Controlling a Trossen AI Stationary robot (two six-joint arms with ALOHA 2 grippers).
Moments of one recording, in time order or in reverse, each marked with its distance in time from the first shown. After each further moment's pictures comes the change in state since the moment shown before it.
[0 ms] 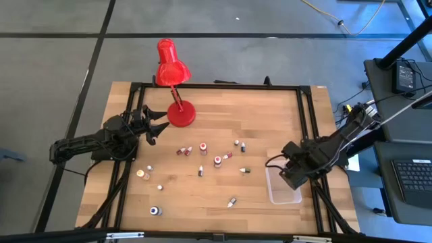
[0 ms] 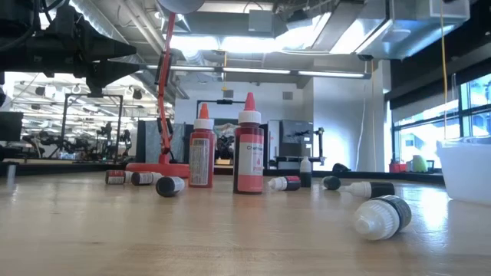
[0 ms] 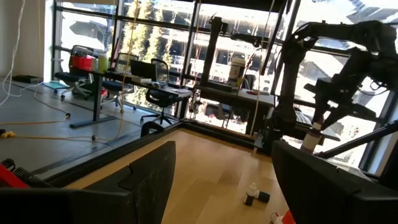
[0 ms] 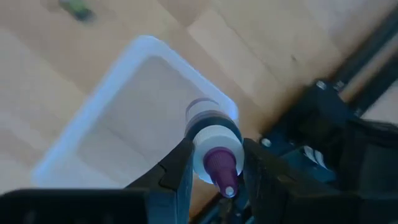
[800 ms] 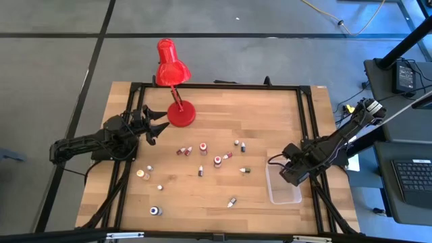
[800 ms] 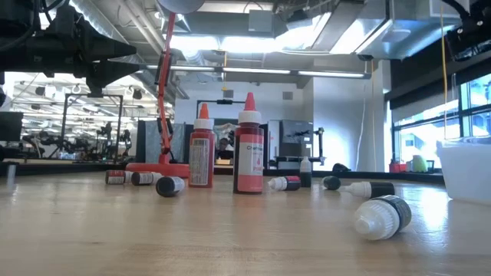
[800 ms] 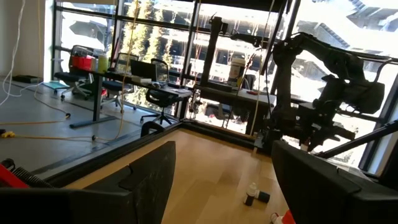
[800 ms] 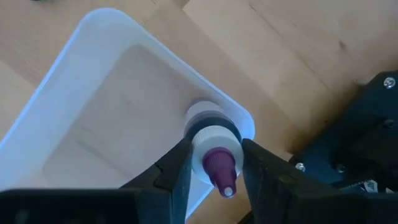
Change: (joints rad) left arm 0.000 0.000 0.000 0.000 0.000 0.000; right arm 0.008 -0.165 -0.380 0.335 -0.004 0.011
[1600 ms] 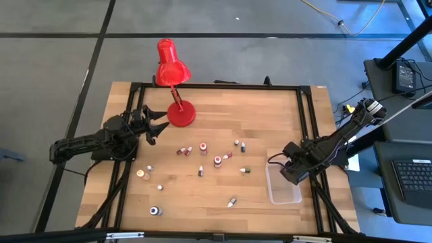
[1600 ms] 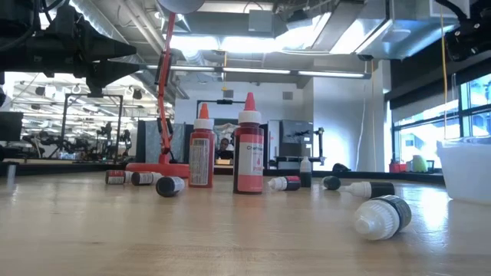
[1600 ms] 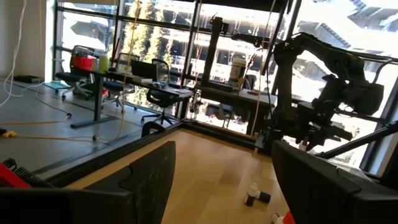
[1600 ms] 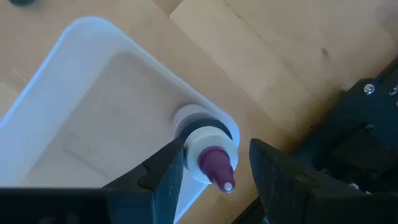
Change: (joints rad) left arm 0.000 0.000 0.000 0.000 -0.004 0.000; right arm -0.011 0.000 0.000 -0.035 0.009 -0.030
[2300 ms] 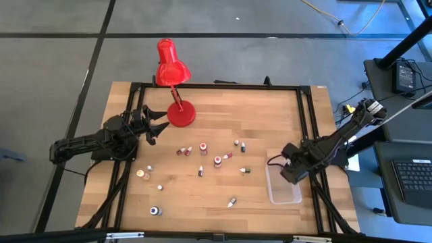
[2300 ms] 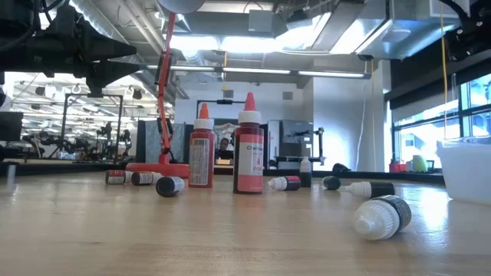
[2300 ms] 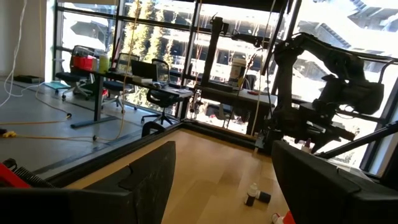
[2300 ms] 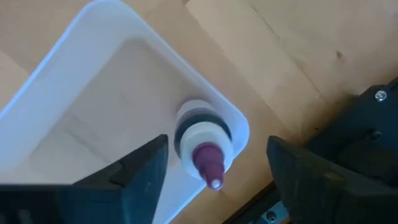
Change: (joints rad) left arm 0.000 0.000 0.000 0.000 0.000 0.000; right arm -0.021 0.000 0.000 0.020 -0.013 -0.077
